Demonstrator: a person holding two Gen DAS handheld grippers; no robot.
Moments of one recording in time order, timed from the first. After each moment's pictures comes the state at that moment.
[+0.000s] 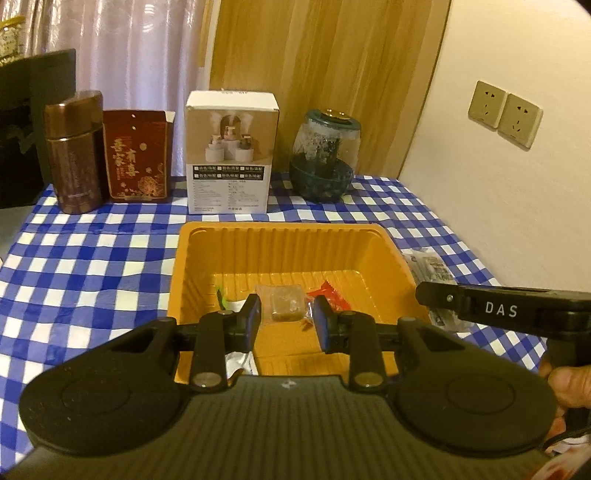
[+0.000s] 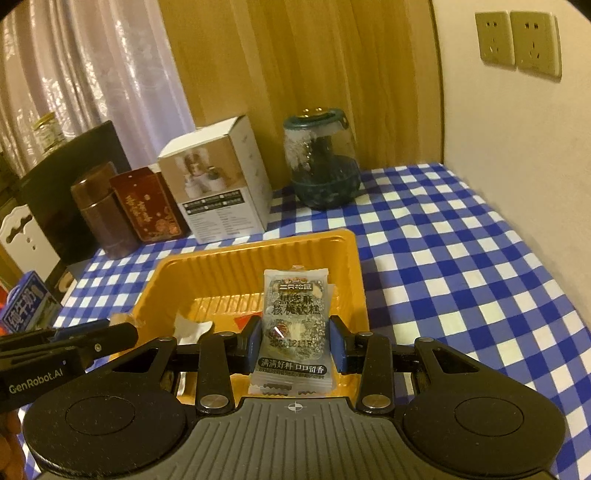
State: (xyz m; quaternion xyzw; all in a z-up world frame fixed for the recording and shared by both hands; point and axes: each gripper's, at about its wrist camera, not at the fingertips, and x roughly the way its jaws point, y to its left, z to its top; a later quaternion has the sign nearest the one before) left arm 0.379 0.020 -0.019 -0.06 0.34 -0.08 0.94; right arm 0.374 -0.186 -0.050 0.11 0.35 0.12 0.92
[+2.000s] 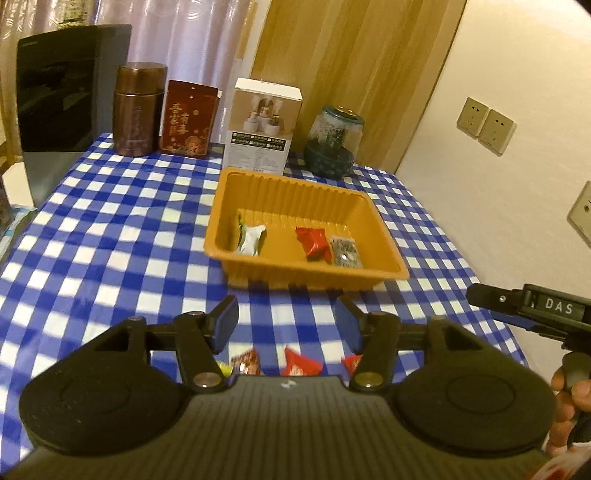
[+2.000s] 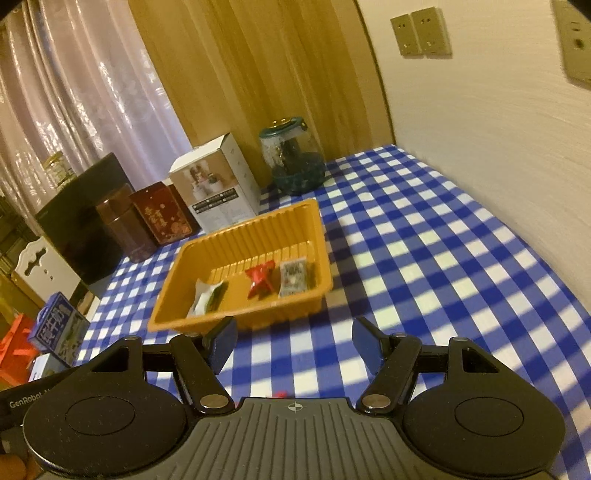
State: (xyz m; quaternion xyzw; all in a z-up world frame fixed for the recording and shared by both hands) left arm 0.219 0.036 -0.001 -0.12 0.34 -0.05 0.93; right arm 0.218 -0.231 -0.022 0.18 0.33 0.09 0.92
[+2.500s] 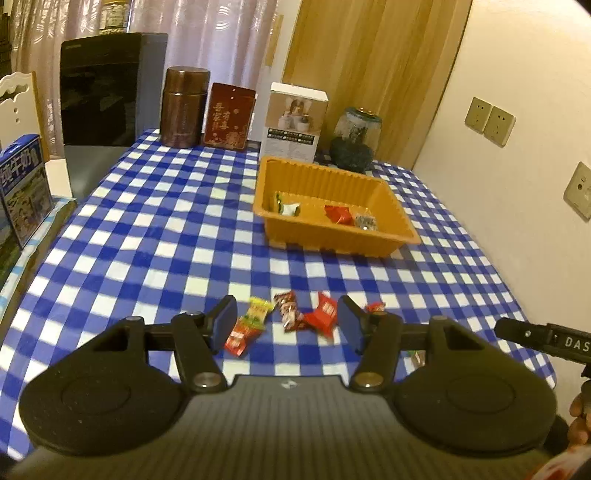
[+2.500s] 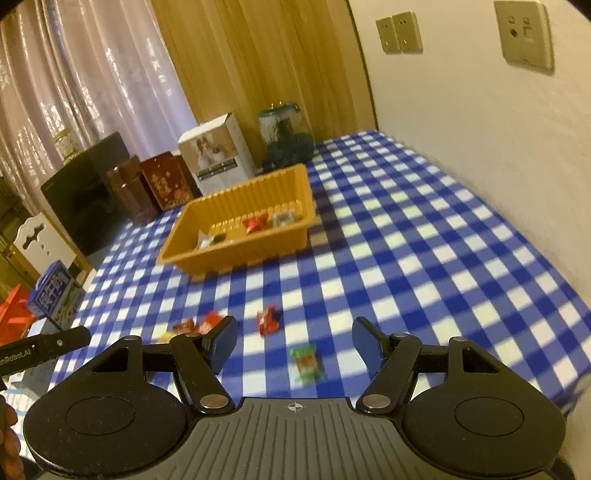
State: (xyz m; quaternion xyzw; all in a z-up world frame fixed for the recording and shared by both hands) left arm 0.125 0.055 -0.004 -0.11 0.33 -0.01 0.94; right arm 0.110 -0.227 -0.035 0.16 0.34 0.08 0.92
